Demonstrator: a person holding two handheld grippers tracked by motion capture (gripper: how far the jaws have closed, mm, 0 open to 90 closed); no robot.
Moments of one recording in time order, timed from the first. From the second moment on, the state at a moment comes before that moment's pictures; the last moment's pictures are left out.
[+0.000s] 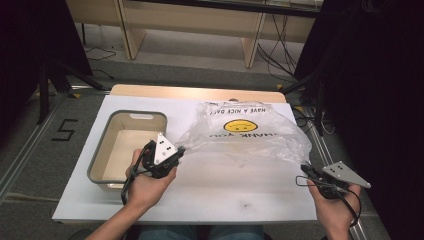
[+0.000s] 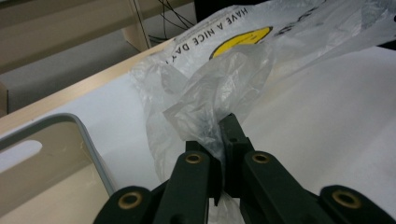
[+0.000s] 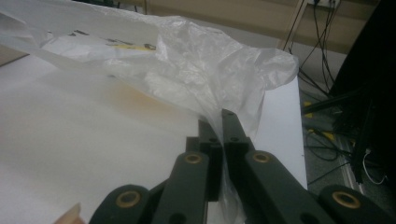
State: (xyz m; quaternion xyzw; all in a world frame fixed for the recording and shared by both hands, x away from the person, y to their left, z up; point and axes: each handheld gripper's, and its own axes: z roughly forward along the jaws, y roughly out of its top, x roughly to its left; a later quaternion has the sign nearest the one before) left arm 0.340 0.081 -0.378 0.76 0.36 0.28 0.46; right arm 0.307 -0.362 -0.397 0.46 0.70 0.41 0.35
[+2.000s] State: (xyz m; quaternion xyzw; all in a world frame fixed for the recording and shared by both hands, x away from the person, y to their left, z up) left arm 0.338 0.083 -0.286 0.66 0.32 0.34 0.58; right arm 0.298 -0.365 -0.320 0.42 0.61 0.50 0.44
